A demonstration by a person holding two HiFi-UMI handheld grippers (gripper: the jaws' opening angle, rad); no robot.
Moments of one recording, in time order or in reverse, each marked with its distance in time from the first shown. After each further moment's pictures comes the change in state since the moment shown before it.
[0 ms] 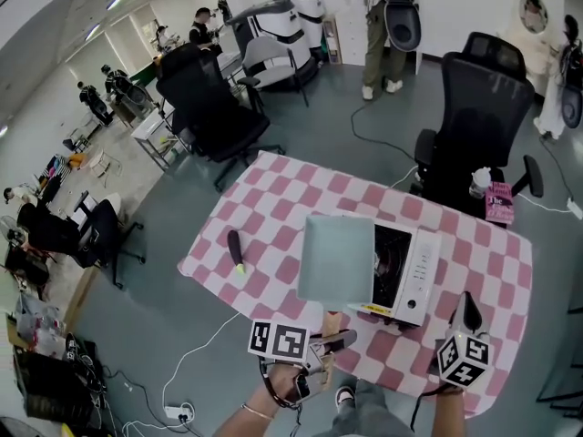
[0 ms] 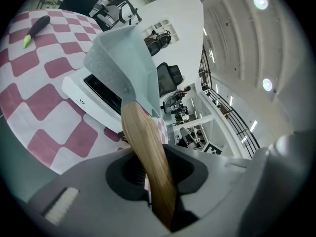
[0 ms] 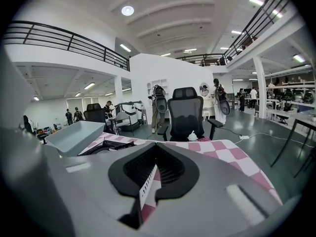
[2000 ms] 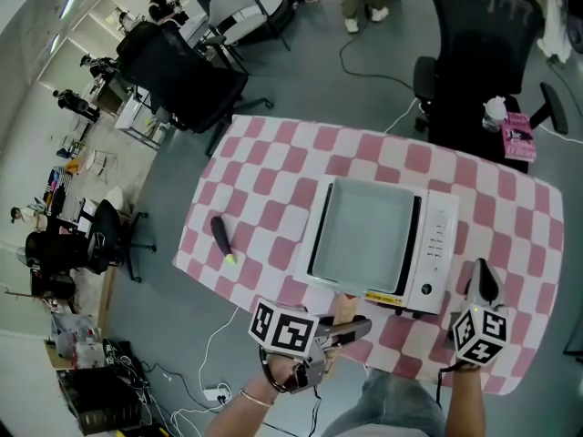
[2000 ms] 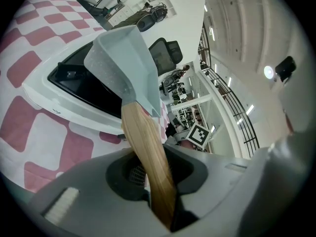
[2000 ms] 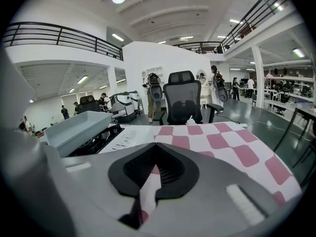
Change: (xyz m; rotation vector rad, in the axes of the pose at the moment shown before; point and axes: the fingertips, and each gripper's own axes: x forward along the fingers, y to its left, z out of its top) left arm 0.046 0.022 0.014 0.061 0.269 -0.019; right arm 0.075 -0.021 -0.057 0.043 0.133 -0.027
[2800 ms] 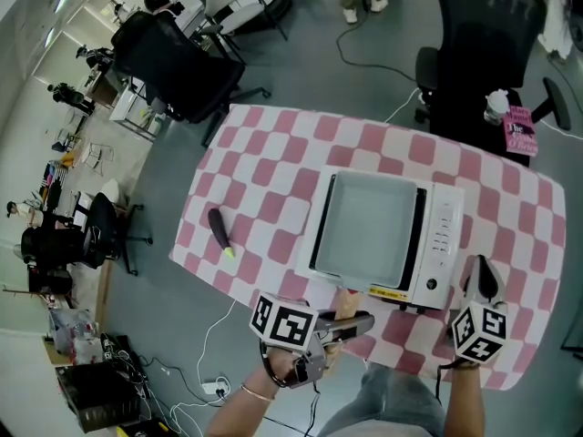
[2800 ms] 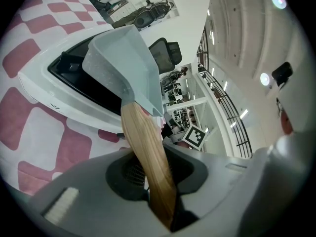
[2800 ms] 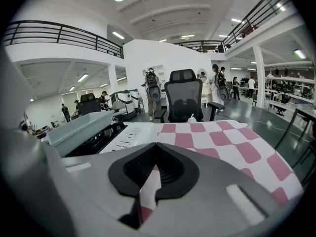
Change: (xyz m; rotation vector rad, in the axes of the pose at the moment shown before) left arm -0.001 0.005 -0.001 -0.033 0.010 -0.075; right arm 0.002 0.012 -0.008 -0.009 0.020 -0.001
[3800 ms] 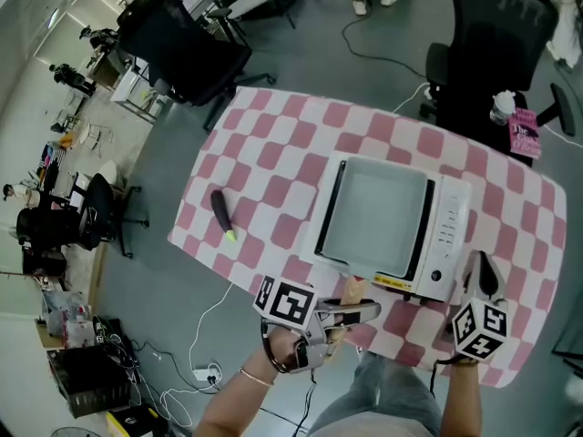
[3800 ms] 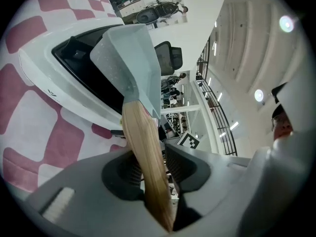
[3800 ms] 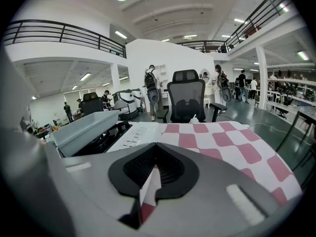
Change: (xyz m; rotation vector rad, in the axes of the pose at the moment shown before) left arm -0.003 -0.004 0.001 -0.110 -0.013 -0.120; right arm -0.007 0.014 0.001 -0.022 0.005 0.018
